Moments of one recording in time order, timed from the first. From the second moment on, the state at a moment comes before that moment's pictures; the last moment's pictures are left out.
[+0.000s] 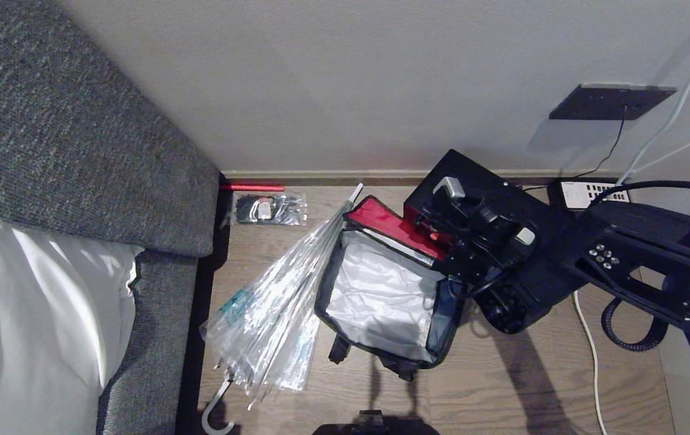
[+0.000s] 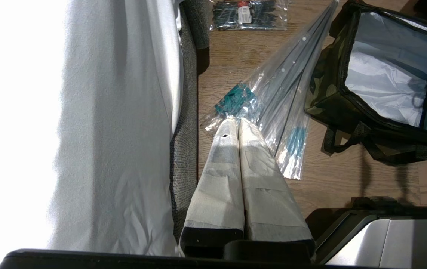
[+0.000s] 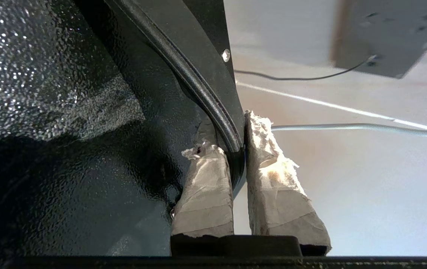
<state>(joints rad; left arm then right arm) 0.00 0.00 0.00 0.00 -0.02 0.07 0.50 2.29 -1.17 -1.52 -1.13 -1.36</state>
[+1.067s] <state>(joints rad) 0.00 0.00 0.00 0.00 -0.02 0.07 0.43 2.57 -1.35 -1.52 -1.07 -1.30</state>
